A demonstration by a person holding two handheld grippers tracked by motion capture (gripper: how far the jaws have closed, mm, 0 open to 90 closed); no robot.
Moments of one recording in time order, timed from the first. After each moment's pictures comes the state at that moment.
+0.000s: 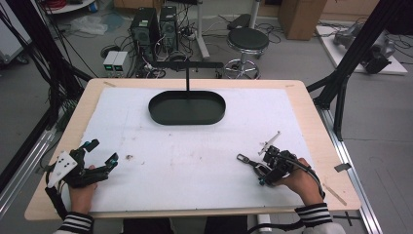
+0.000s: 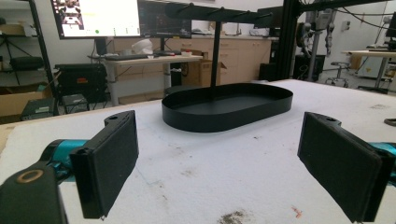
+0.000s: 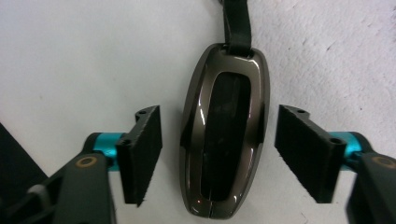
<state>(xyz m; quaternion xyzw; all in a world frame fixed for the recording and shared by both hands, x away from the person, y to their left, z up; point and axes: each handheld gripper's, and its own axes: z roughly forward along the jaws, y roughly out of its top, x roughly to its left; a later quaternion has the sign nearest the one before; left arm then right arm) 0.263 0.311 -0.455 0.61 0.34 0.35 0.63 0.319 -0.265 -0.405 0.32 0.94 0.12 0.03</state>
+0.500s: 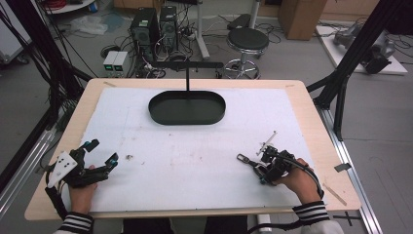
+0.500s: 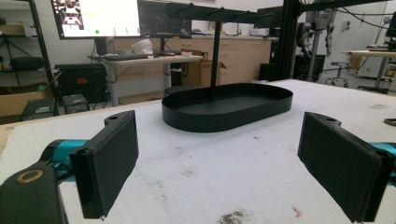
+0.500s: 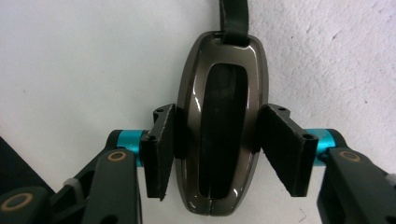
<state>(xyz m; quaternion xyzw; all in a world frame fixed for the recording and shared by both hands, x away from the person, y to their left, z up) 0.263 0.311 -0.455 0.61 0.34 0.35 0.63 0.324 -0.261 -0.408 0.32 0.94 0.09 0.03</state>
